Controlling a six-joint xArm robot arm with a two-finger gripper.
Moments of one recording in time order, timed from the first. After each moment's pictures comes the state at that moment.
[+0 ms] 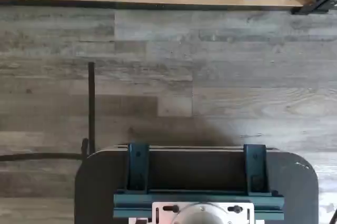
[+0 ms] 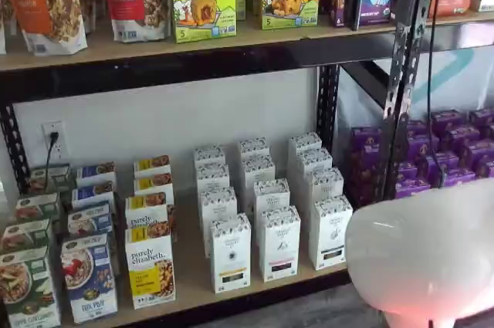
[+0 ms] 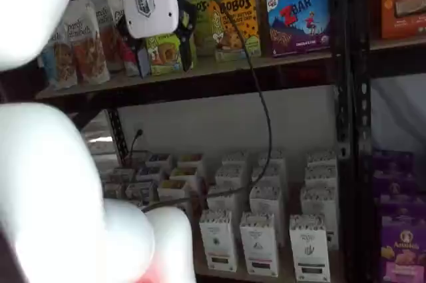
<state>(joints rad) 0.01 -0.85 -1.15 0.04 1.99 0.03</state>
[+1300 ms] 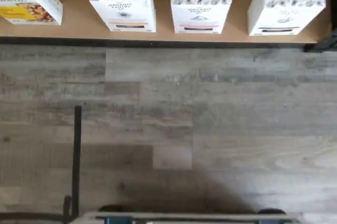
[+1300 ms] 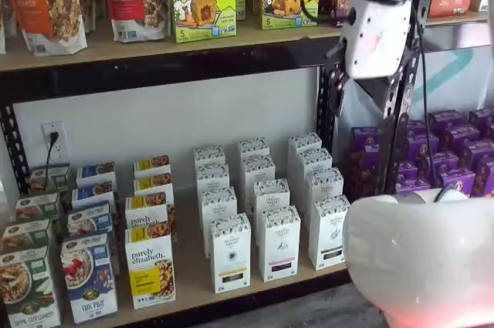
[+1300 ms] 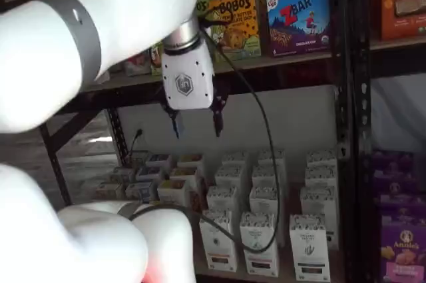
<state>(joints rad) -0.13 -1.00 -0.61 0.07 1.50 -0.12</state>
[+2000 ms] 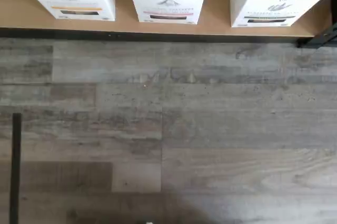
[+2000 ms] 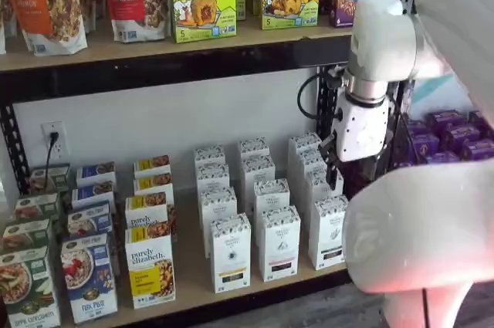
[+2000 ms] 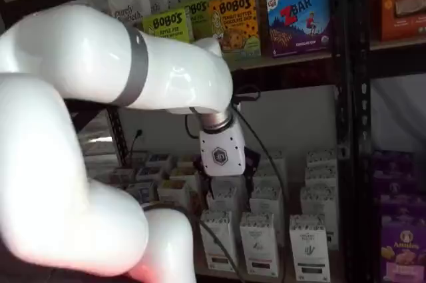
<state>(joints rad) -0.18 -0.73 -0.30 0.00 0.94 -0.17</state>
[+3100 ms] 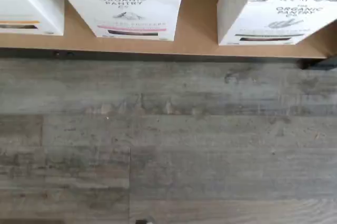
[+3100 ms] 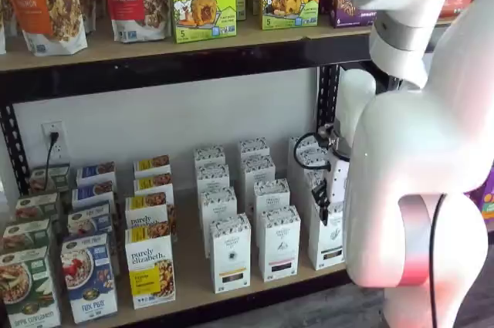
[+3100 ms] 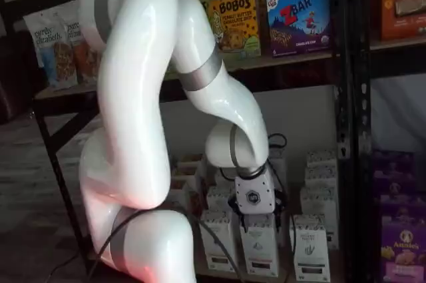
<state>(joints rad) -0.26 0.07 -0.47 -0.11 0.31 -0.14</state>
